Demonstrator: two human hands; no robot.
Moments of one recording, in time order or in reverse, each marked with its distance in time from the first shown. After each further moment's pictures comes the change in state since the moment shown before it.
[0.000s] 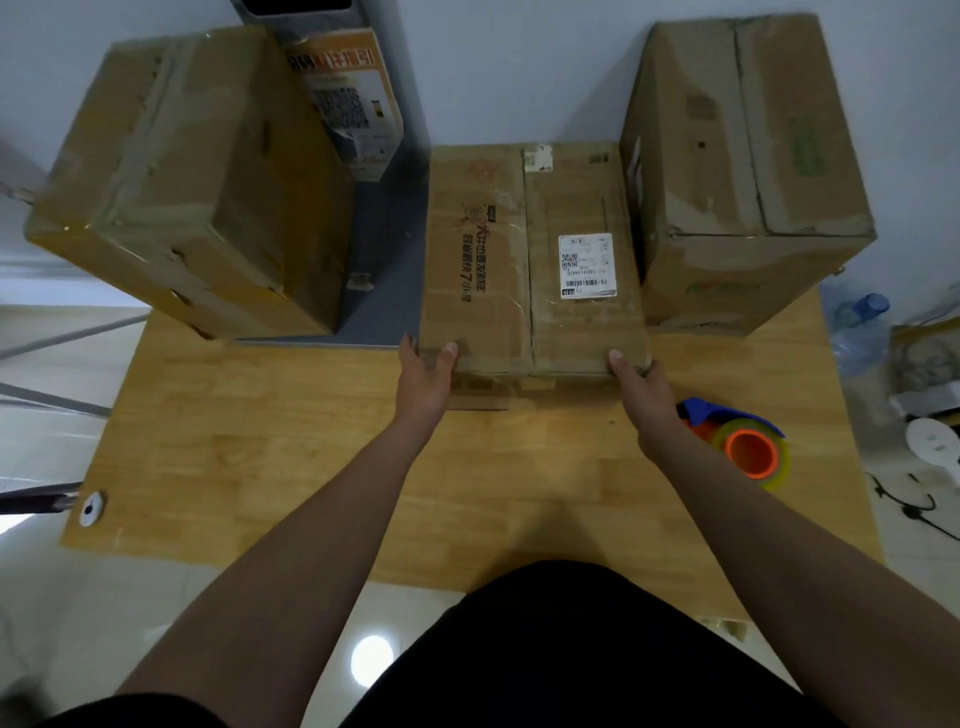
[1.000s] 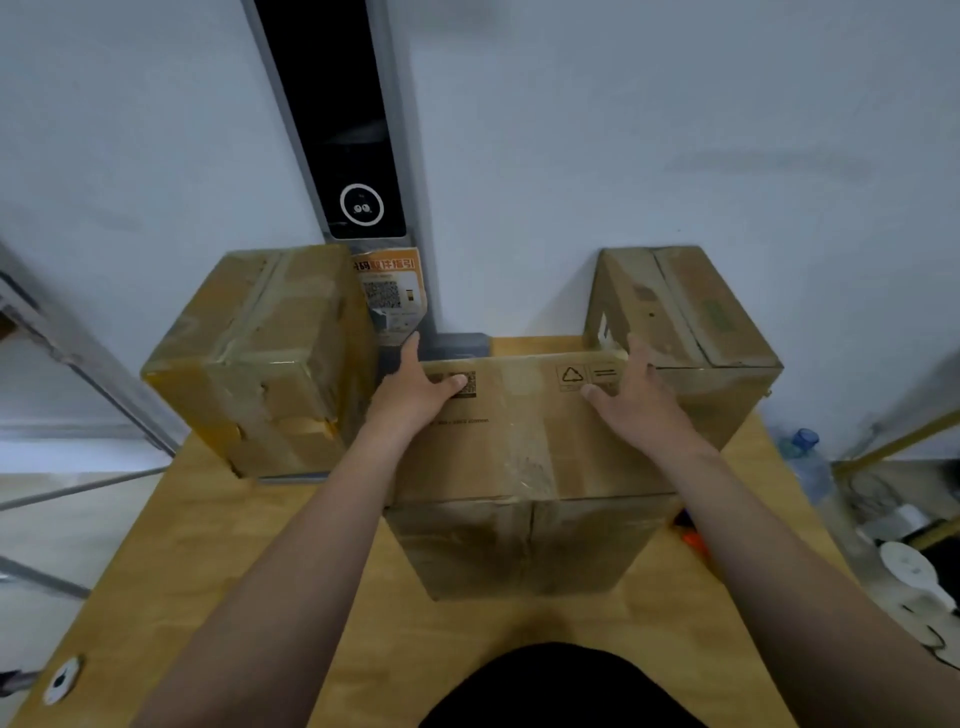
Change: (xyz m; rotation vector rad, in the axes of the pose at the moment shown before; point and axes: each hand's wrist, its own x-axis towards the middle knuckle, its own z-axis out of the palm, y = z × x) left_hand -0.021 0.131 -0.129 0.507 -0.085 0.357; right_hand -0.146 -0.147 0.030 -0.685 0.149 -0.495
